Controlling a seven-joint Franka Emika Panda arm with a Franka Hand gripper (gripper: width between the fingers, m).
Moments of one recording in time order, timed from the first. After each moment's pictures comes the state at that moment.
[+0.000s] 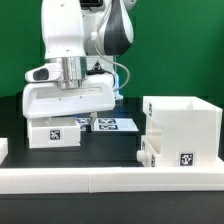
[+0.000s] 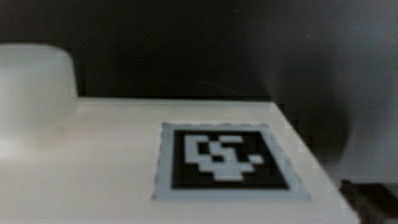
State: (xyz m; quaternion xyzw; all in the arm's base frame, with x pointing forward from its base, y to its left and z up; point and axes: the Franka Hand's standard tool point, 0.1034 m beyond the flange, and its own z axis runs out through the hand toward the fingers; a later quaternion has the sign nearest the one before) arm 0.404 -0.084 0.004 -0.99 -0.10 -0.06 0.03
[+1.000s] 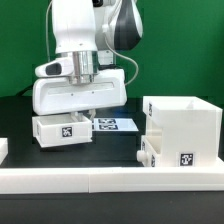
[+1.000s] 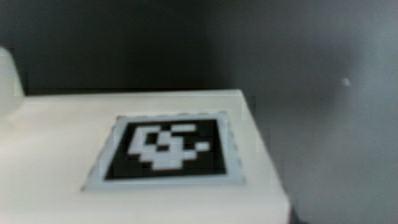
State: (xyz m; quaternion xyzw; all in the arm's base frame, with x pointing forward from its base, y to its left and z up) arm 0.428 -0.056 0.023 -0.99 -0.14 -0.06 0.03
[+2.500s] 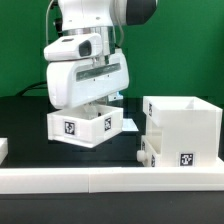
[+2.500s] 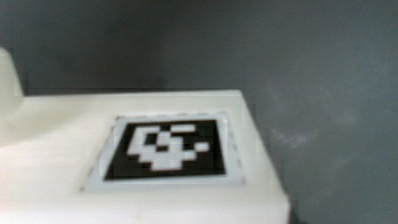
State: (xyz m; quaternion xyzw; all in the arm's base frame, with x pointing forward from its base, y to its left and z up) arm 0.524 -0.036 0.064 -0.87 -0.50 -0.04 0.04
